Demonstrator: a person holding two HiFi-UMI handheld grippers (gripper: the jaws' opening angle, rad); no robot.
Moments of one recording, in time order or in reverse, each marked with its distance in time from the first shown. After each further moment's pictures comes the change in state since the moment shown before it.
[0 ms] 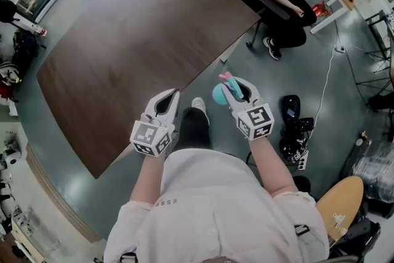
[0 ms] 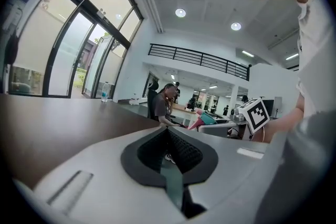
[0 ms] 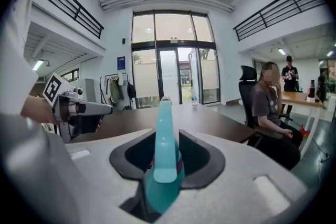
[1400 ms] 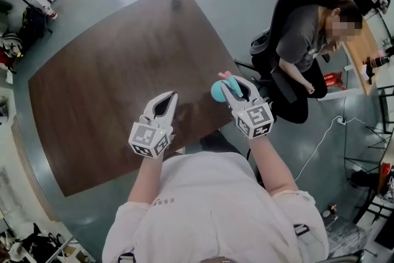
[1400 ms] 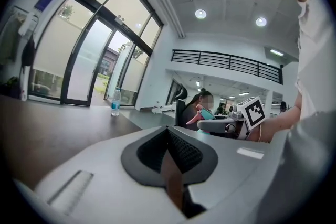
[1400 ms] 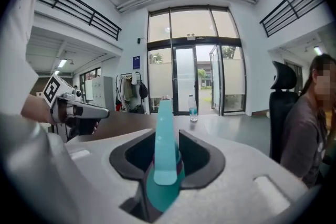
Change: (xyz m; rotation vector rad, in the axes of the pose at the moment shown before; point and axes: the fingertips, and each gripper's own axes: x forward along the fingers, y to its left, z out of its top) left arm 0.301 0.117 0.091 -0.065 -0.090 0.285; right arm 0.236 -0.280 0.121 -0.140 -0.009 0.287
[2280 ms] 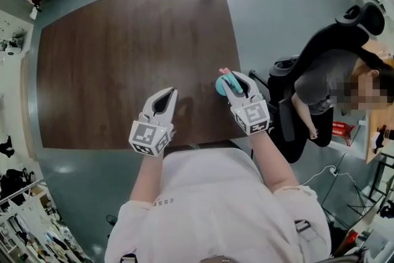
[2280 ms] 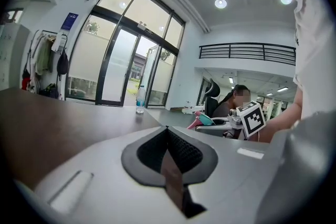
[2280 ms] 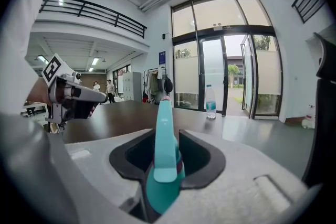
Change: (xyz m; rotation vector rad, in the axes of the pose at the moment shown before) left arm 0.058 0.021 -0.016 -0.046 -0.015 0.378; right arm 0.095 -0.063 -0.034 -0.139 0.039 0.339
